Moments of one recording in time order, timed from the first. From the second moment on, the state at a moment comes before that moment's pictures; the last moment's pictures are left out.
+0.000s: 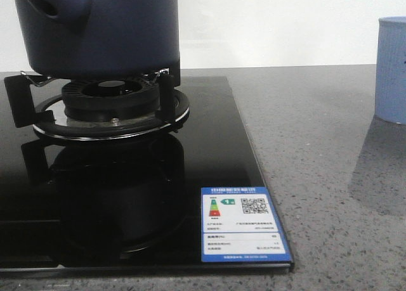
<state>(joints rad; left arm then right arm) -0.48 1.31 -1.01 -0.48 0.09 0.43 0.06 0.53 -0.64 0.09 0.56 0.09</state>
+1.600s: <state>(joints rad) -0.27 1.09 -1.01 -0.47 0.06 0.43 0.06 0.75 -0.37 0.06 0.00 0.09</state>
